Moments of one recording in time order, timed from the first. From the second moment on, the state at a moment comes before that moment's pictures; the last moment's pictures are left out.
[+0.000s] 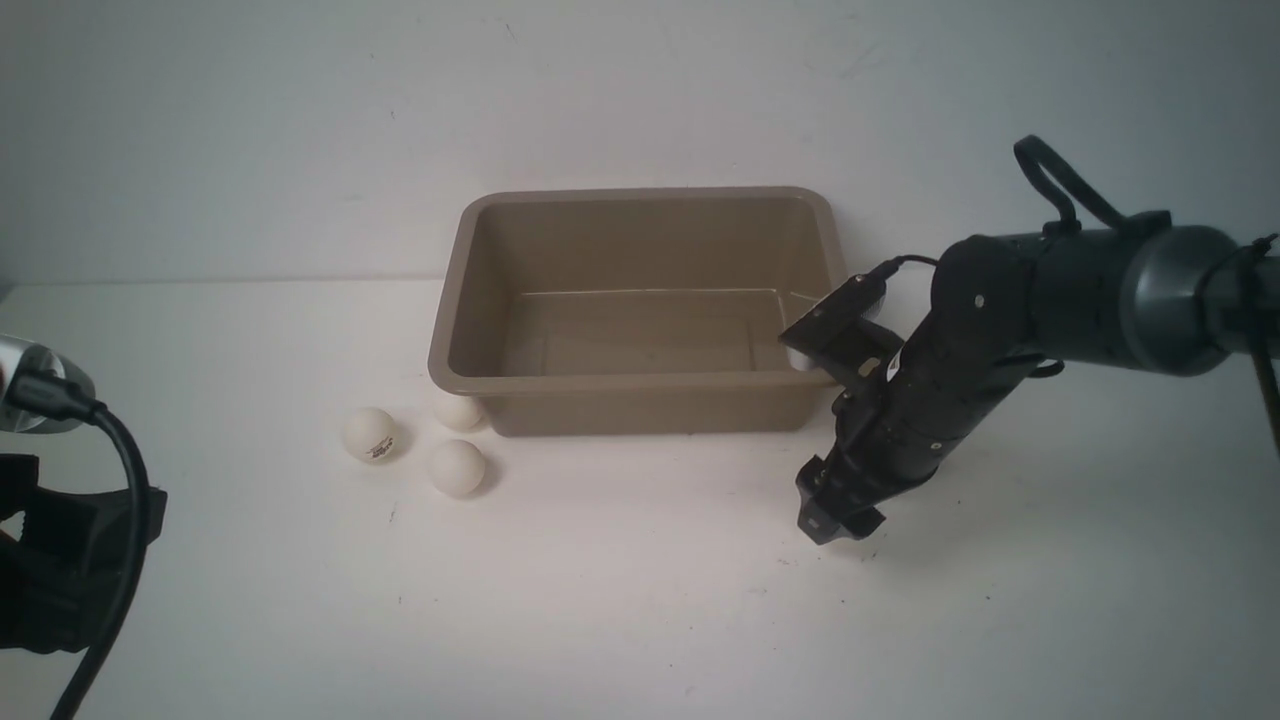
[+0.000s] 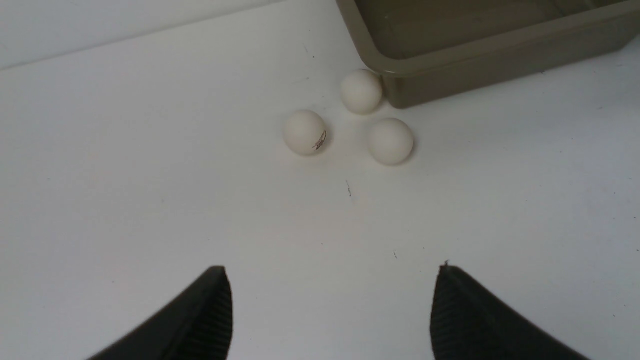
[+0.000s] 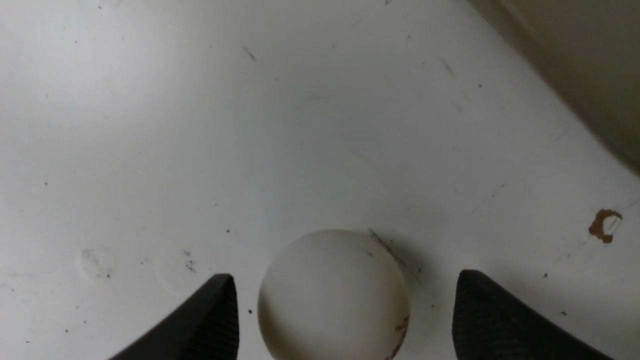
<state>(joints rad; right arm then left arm) 0.40 1.98 -1.31 0.21 0.78 -0.55 0.05 0.71 -0.65 -0.33 0.70 0.44</state>
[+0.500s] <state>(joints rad) 0.40 1.98 -1.31 0.20 0.78 -0.55 0.05 0.71 -0.65 -0.33 0.68 0.44</state>
